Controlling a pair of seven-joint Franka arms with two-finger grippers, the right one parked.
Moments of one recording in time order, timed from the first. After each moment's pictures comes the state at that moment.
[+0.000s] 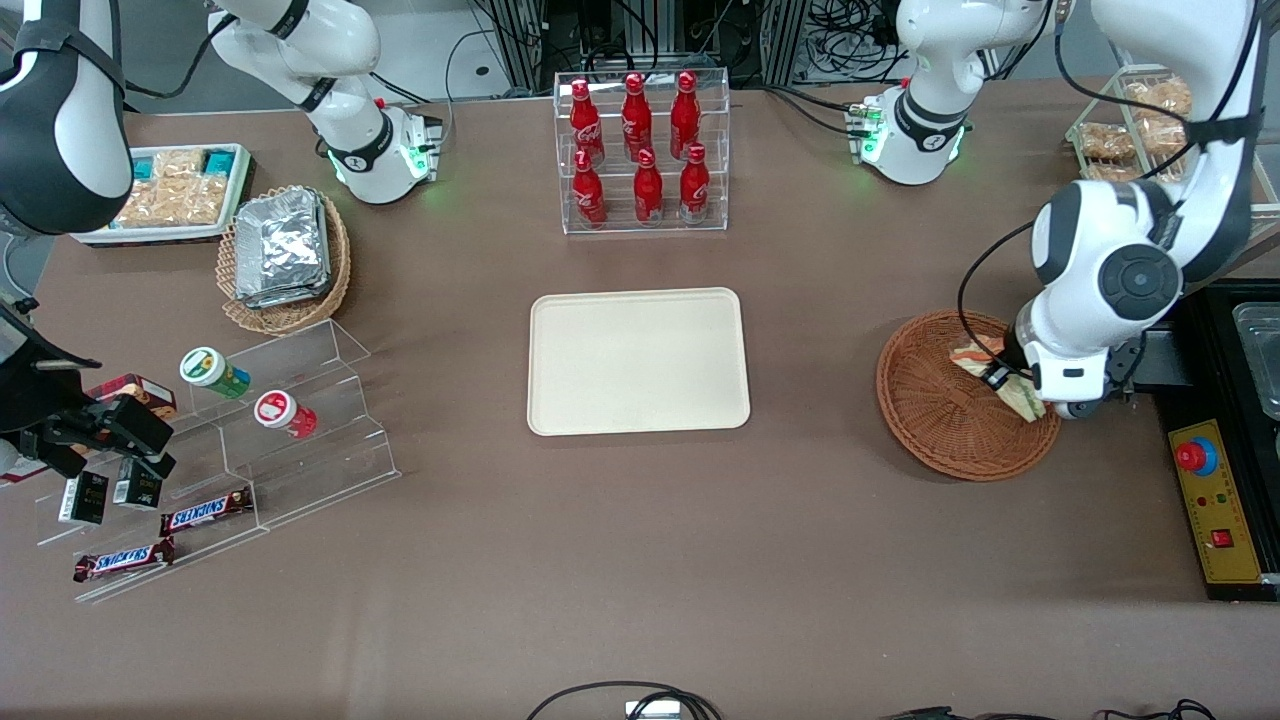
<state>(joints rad) 0.11 0.10 -0.20 -2.11 0.16 2.06 -0.87</state>
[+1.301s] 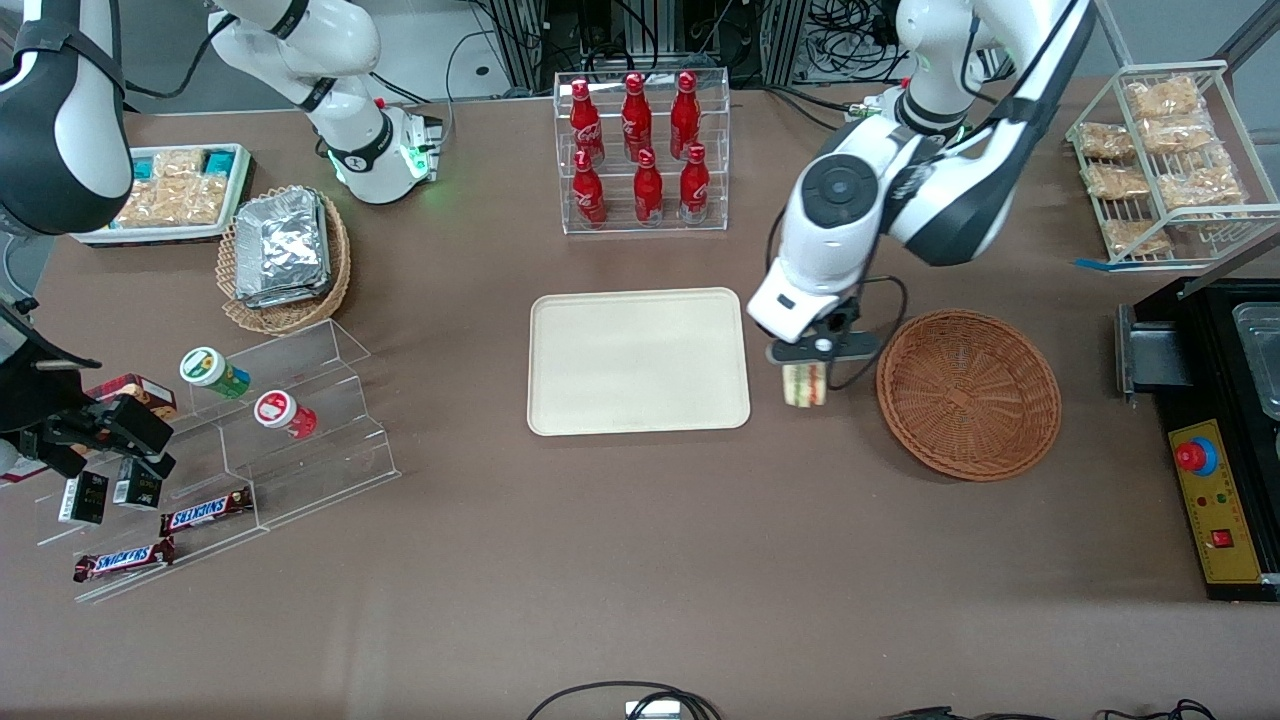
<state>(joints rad) 0.09 0.24 -0.77 -1.95 0.25 2.03 -0.77</state>
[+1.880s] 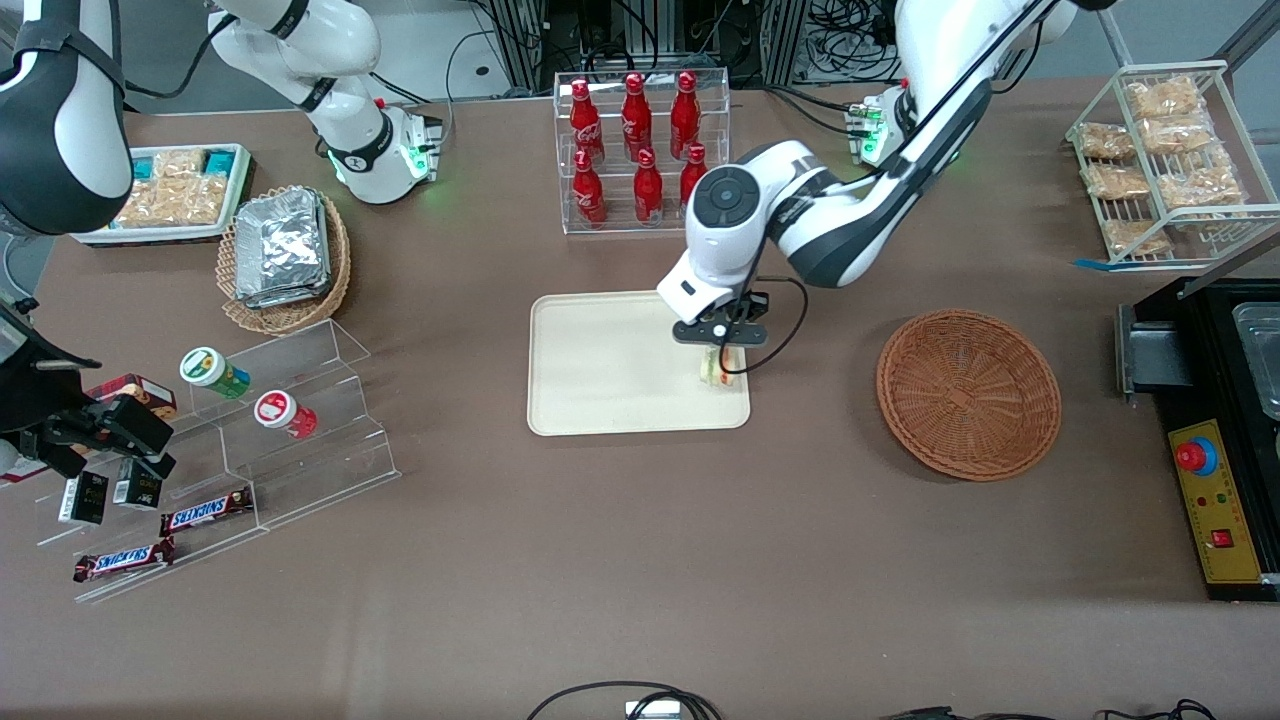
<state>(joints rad) -0.07 0.44 -0.78 -1.95 0.35 2.14 -0.92</state>
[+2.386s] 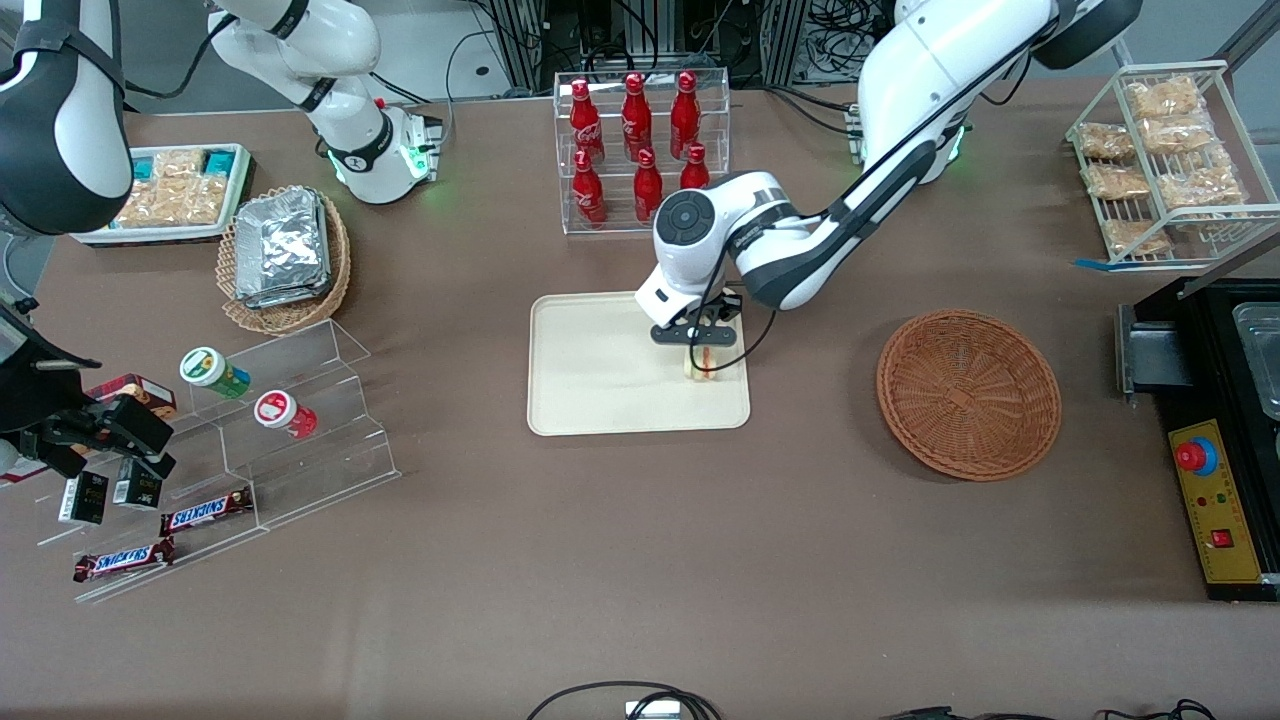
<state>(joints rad) -0.13 0.61 -0.78 -1.94 0.51 2.19 -1.09</state>
